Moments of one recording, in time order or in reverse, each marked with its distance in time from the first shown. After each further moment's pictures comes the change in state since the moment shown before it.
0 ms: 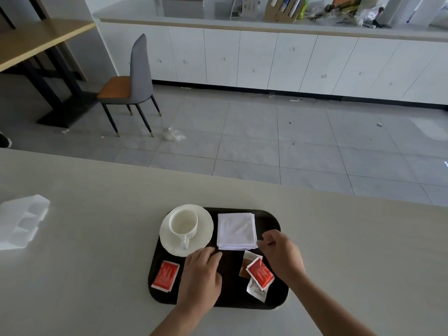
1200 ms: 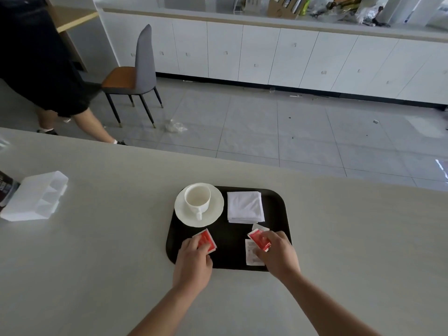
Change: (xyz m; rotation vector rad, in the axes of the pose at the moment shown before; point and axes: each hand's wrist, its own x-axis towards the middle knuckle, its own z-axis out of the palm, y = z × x) left_hand -0.051 -0.035 -0.005 -0.091 -0.003 -0.192; right_hand -0.075 0.001 0.033 -0.117 -0.057 0.019
